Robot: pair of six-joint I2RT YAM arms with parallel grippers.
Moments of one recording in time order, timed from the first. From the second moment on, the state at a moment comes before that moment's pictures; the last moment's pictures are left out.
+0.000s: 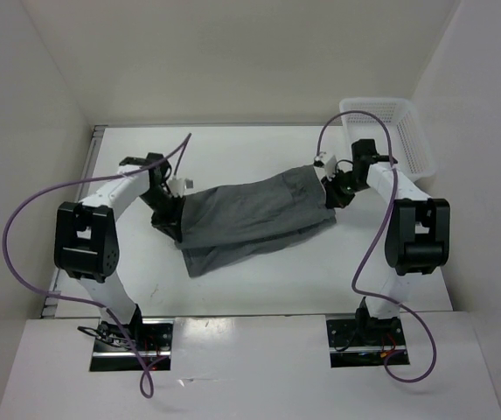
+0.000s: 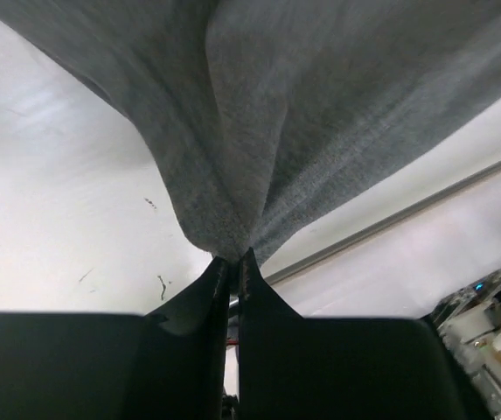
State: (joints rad) left arm -0.13 1.76 1.24 -1.10 0.39 0.07; right arm -0.01 1.75 1.24 -0.73 -0.51 -0.79
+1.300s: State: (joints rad) left arm -0.19 1.66 1.24 -1.16 0.28 0.07; right arm 0.02 1.73 1.44 -0.68 -0.34 -0.88
